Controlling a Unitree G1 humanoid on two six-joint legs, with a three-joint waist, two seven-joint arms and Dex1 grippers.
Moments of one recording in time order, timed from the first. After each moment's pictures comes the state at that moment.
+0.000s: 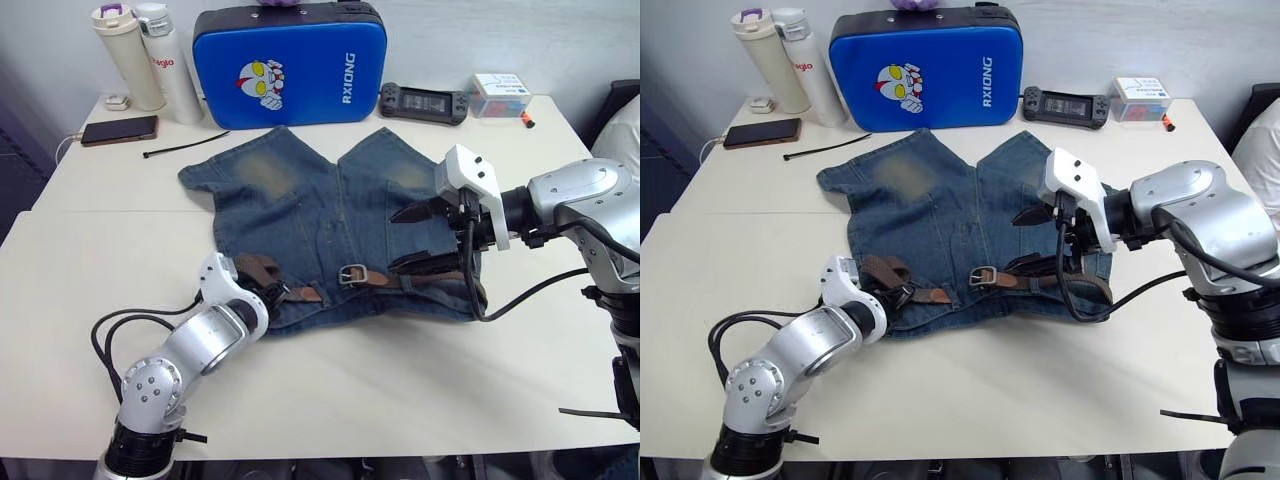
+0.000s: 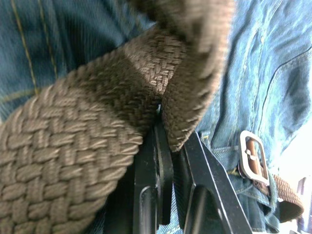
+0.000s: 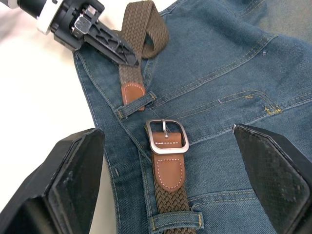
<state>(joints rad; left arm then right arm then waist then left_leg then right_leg) -0.22 0.38 -0.07 -0.54 -1.80 0.52 1.24 -0.88 -0.92 0.19 -0.18 0.47 0.86 1.27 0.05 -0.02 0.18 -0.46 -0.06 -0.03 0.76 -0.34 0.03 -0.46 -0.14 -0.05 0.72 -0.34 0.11</state>
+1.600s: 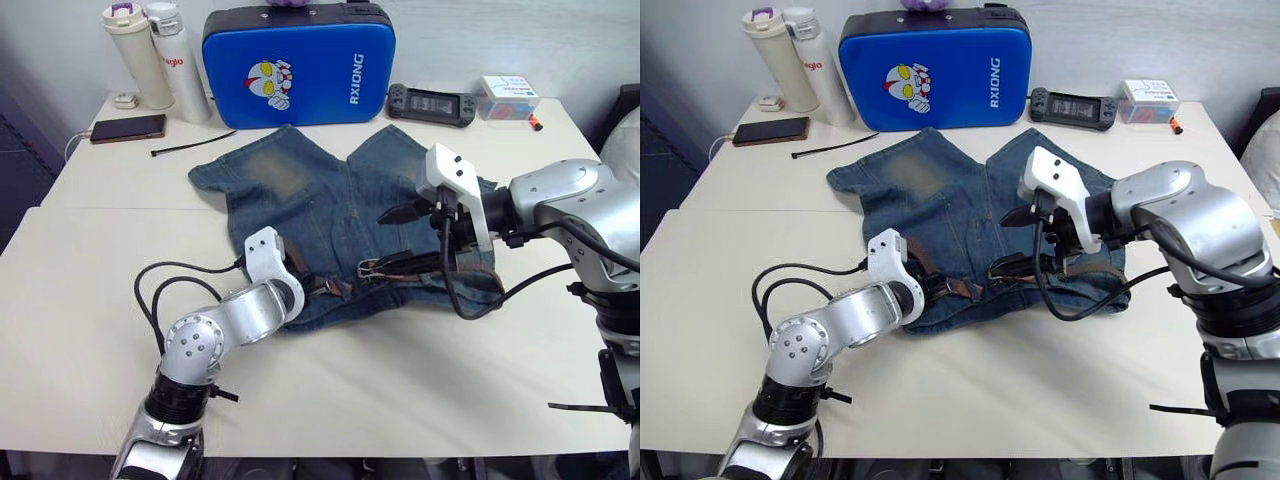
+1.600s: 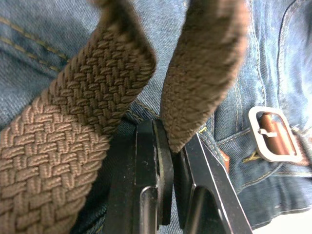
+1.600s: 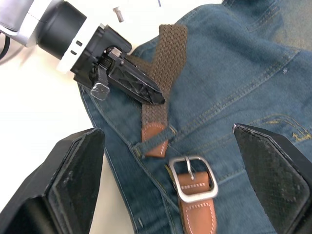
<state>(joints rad) -0.44 0.22 -0.17 -0.33 -1.67 0.76 1.21 -0.93 -0.87 0.22 -0.23 0.50 0.98 1.19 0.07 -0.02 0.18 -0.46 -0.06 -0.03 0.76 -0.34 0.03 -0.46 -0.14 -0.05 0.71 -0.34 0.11</state>
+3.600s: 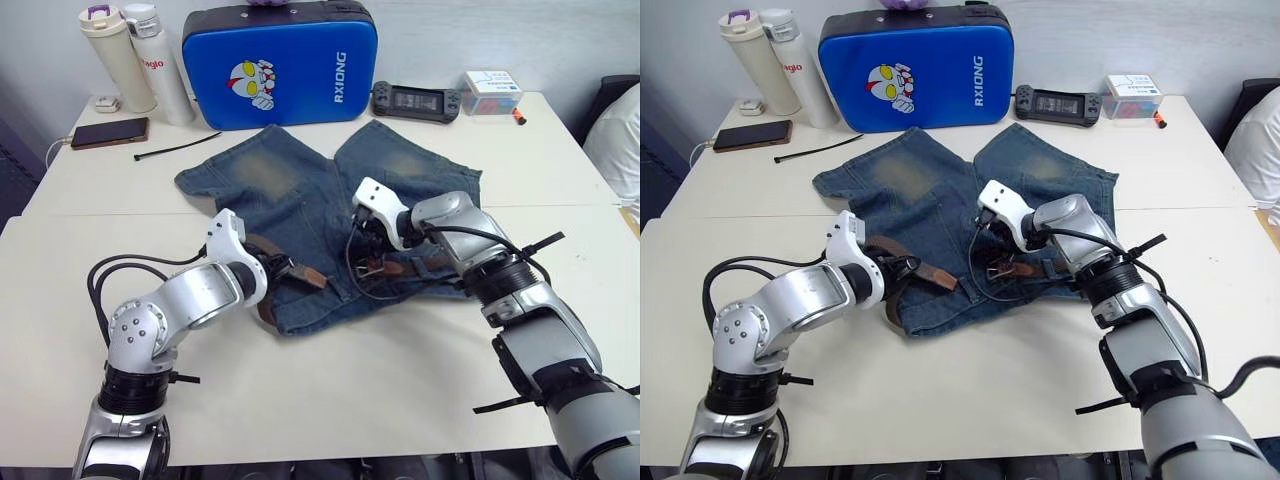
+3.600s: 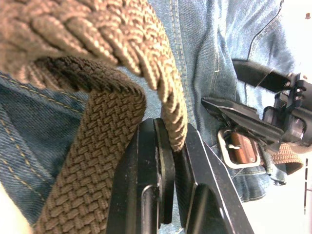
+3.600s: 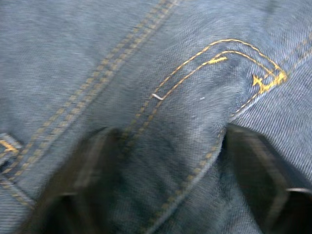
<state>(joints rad) -0.46 0.45 -0.01 -0.38 -1.96 0.75 1.23 -1.05 -0.44 0.42 0.52 0.08 0.64 0.99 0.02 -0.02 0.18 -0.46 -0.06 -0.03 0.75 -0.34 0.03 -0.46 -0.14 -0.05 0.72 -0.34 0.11</state>
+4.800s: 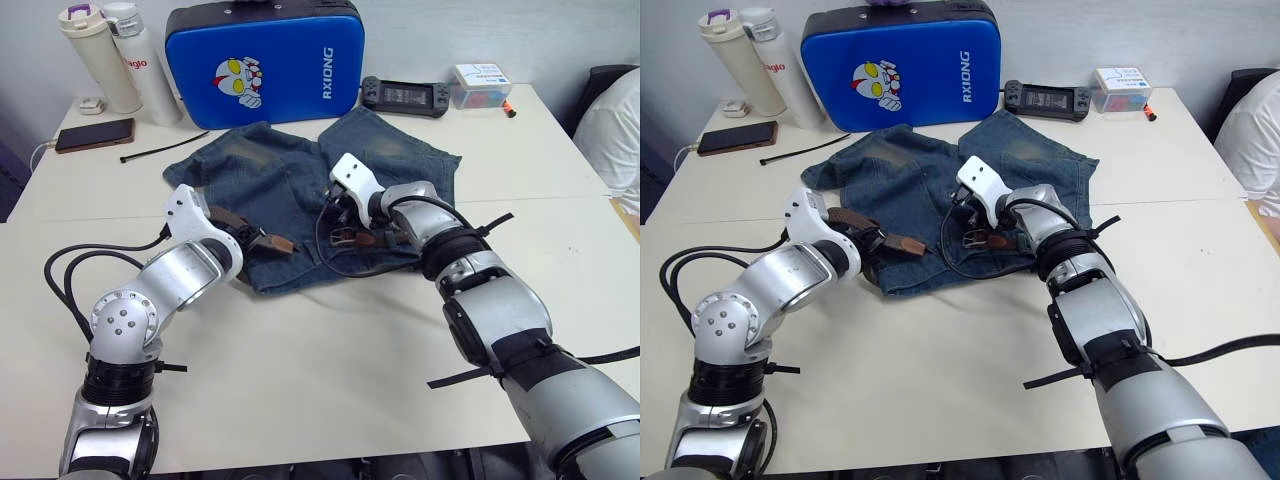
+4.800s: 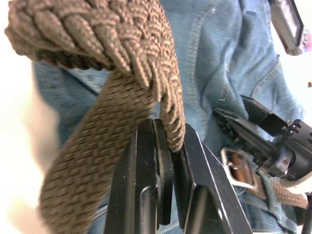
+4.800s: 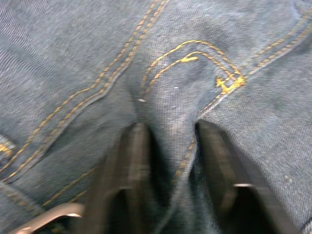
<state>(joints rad) -0.50 0.49 0.03 -0.34 -1.79 0.64 1.16 -1.29 -0.22 0.19 1.09 -0.02 0.26 0.81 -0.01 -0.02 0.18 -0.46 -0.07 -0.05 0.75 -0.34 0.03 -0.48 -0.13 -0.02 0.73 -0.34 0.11</state>
